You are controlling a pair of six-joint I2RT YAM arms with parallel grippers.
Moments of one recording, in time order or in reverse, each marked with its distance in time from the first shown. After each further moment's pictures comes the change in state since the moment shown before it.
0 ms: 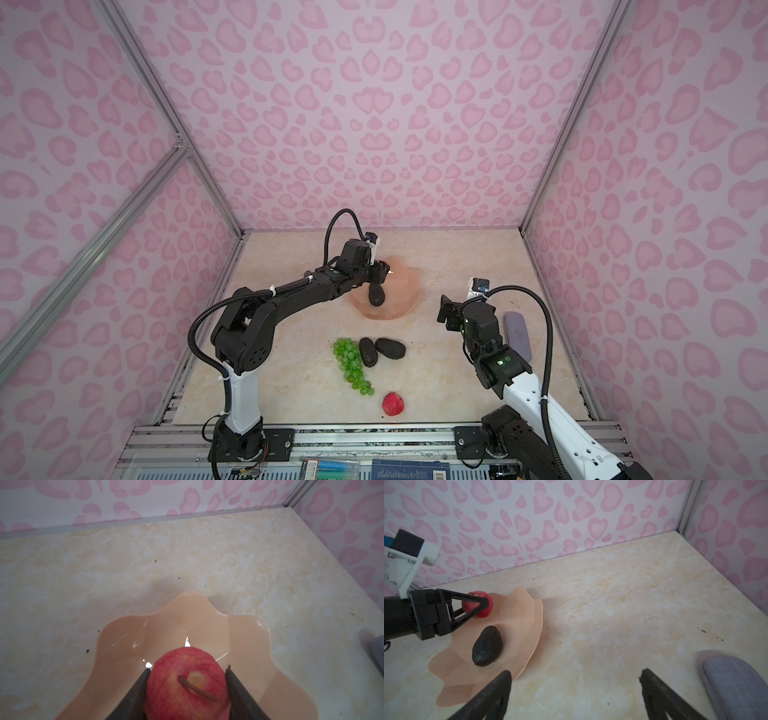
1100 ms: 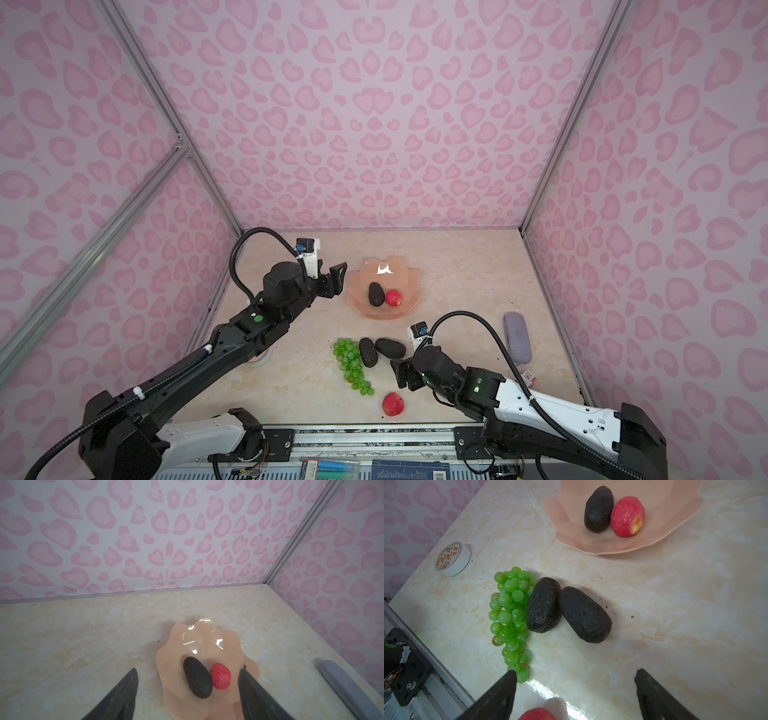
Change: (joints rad) left arm 0.003 -0.901 -0.597 0.063 -0.261 0.008; right arm 0.709 0.068 -0.059 -0.202 -0.017 0.272
